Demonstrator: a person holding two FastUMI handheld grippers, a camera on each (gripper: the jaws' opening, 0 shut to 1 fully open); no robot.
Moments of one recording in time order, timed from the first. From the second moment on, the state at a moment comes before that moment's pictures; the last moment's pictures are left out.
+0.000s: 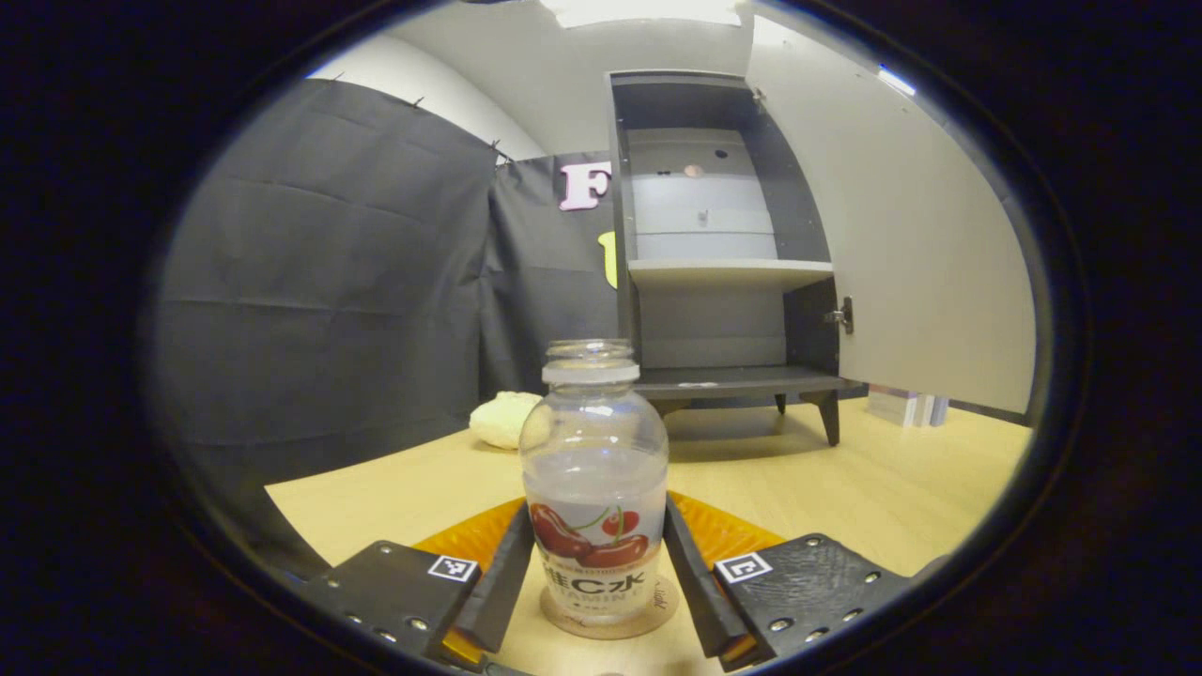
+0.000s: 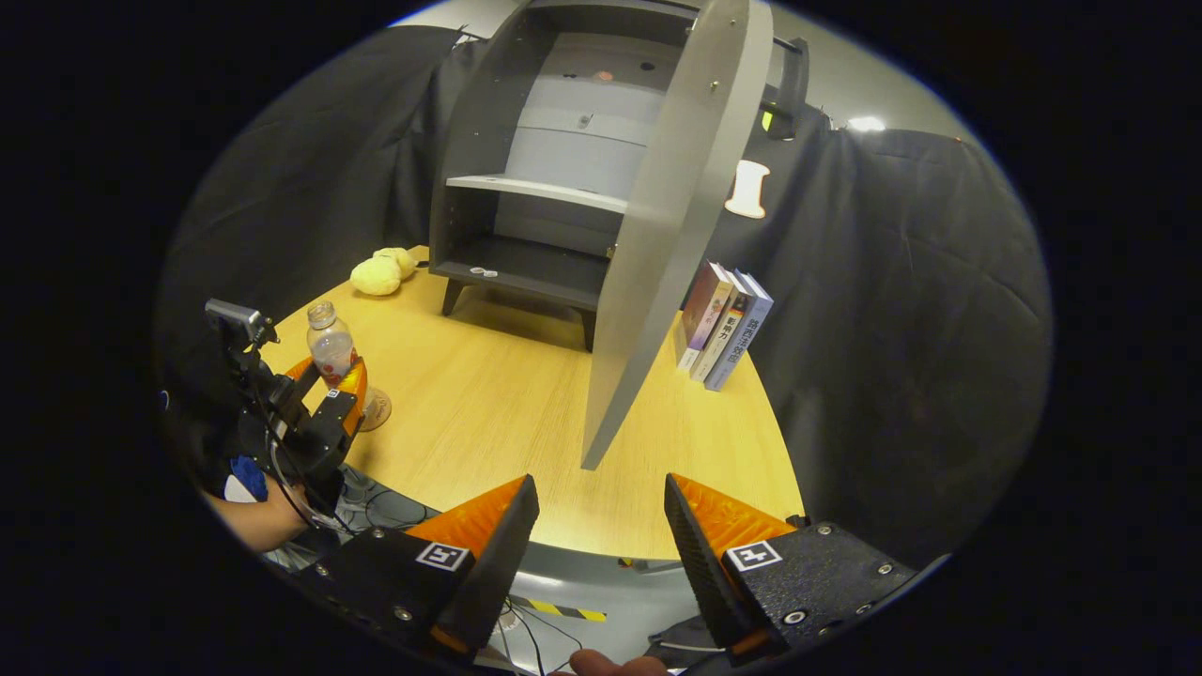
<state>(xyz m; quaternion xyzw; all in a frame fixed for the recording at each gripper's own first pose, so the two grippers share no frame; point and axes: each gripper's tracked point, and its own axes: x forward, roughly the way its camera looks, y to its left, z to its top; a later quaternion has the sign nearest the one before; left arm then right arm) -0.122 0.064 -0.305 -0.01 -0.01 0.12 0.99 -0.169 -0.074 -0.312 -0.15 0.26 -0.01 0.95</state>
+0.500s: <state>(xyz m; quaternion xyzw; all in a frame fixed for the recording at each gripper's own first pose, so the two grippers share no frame) -0.127 0.064 -0.283 -0.03 -0.04 0.11 0.99 -0.169 -0.070 -0.324 -0.16 0.26 0.00 0.95</state>
